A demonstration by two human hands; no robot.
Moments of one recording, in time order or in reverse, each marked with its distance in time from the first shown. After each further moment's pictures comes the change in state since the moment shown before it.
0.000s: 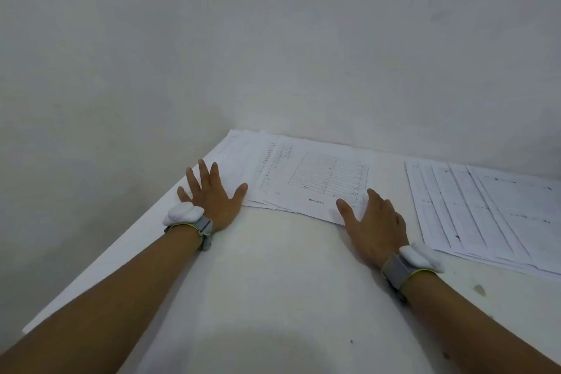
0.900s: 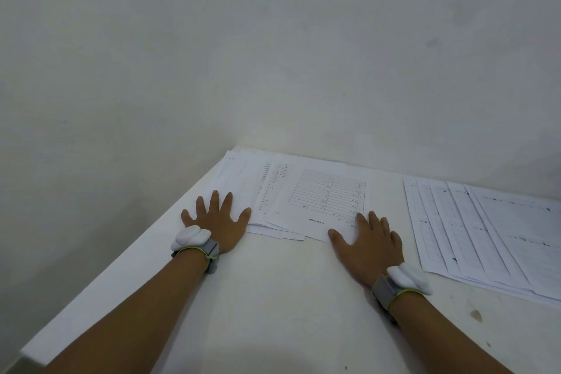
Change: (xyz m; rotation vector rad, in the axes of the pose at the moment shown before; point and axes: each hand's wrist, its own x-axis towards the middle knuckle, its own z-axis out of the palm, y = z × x) left_hand -0.015 0.006 -0.016 0.286 -0.248 -0.038; right_hand 0.016 0.019 0.026 -0.256 -0.024 -0.049
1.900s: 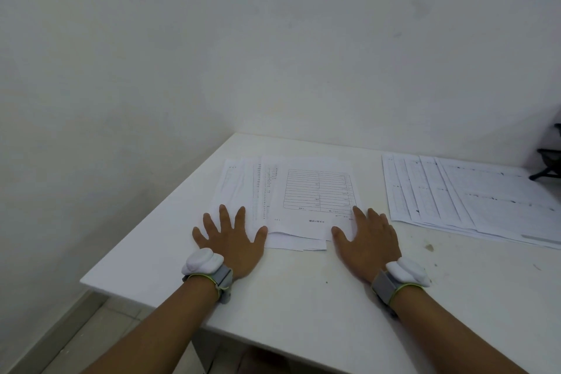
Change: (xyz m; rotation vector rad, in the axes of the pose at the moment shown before) left_hand -0.150 0.002 0.002 0.009 0.146 0.005; right_hand -0.096 0.029 -0.017 0.068 0.024 0.008
